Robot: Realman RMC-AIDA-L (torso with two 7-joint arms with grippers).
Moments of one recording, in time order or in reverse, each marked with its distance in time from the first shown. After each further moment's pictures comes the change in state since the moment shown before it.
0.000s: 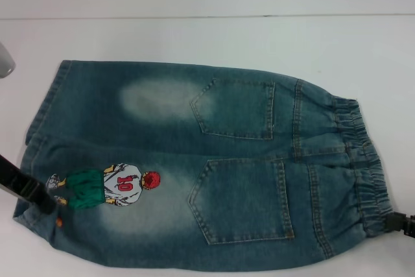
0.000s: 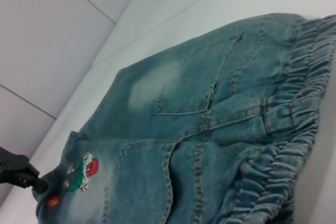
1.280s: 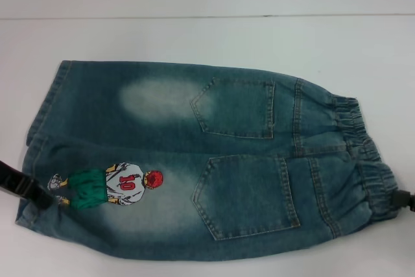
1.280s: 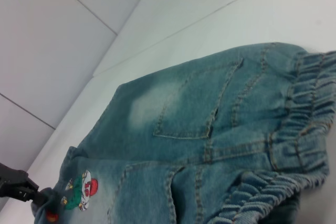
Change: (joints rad) left arm 0.034 0.002 -0.085 0.004 0.000 -0.029 0.025; right arm 0.056 -0.008 0.066 -0.026 -0.039 -0.013 0.022
